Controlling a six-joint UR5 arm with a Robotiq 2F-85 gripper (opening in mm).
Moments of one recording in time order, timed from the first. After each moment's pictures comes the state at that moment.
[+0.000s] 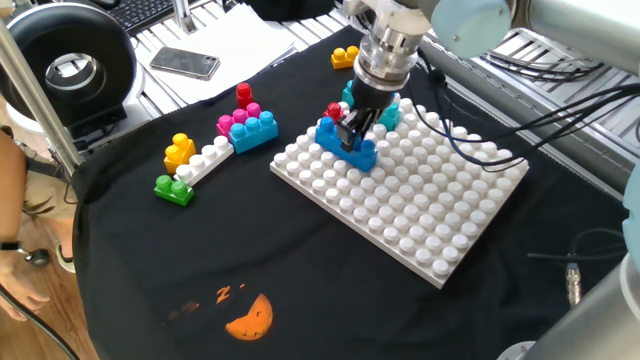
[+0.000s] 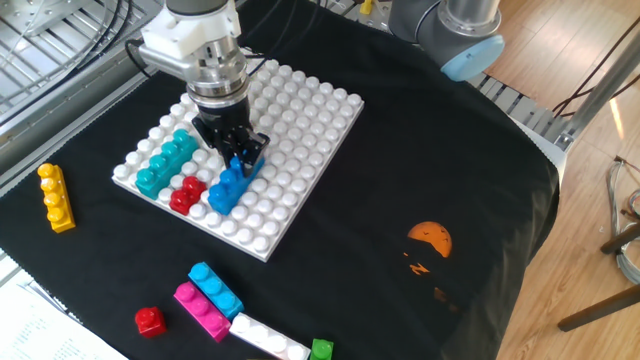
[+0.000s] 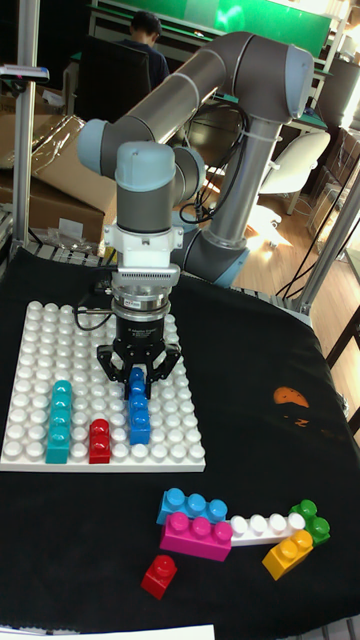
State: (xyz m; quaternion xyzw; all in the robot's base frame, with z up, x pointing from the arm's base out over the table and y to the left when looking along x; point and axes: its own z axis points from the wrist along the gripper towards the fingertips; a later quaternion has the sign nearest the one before) arm 0.525 -0.030 0.054 -0.07 0.99 0.08 0.07
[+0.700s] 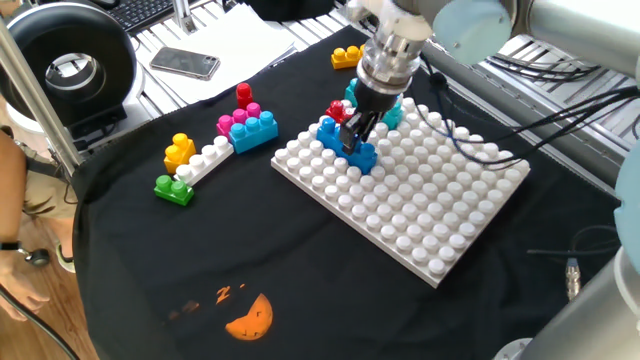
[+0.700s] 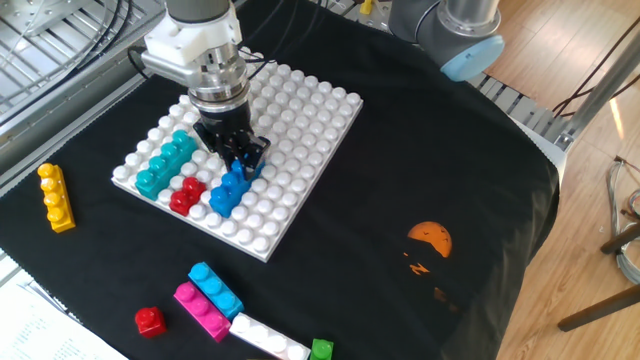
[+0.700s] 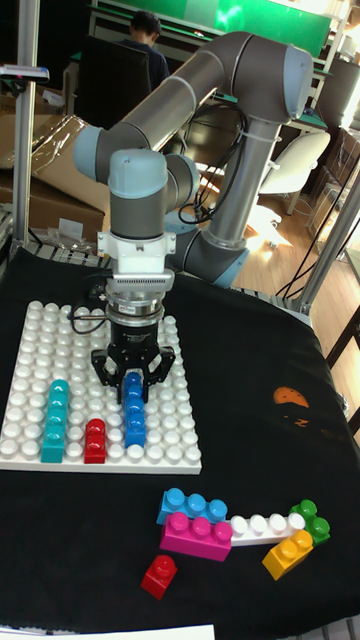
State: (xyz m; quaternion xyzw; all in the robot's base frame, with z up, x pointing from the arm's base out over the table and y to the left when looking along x) arm 0.526 -0.040 0.052 -0.10 0.99 0.08 0.07
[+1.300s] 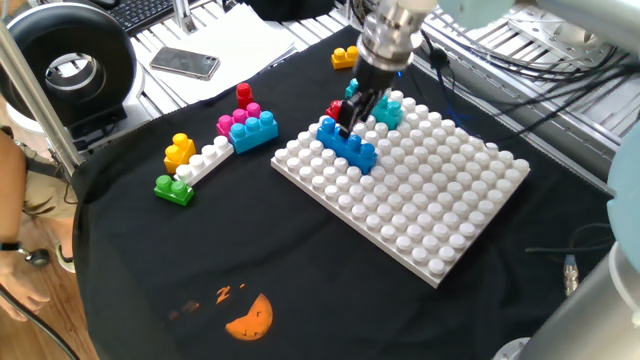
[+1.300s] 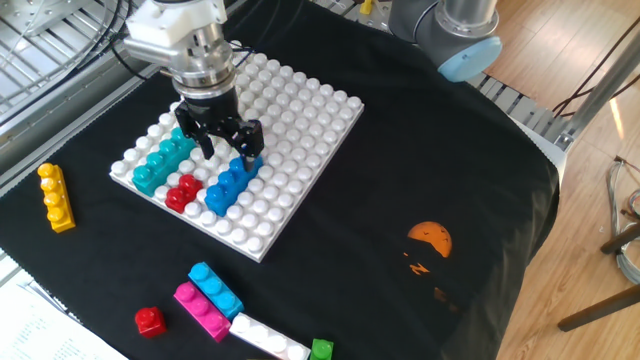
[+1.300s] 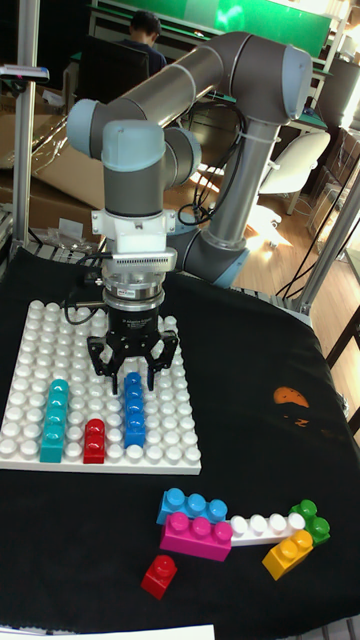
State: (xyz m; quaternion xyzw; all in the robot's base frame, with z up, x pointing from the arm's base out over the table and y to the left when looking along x) arm 0.543 -0.040 0.088 -0.11 0.99 0.09 0.07
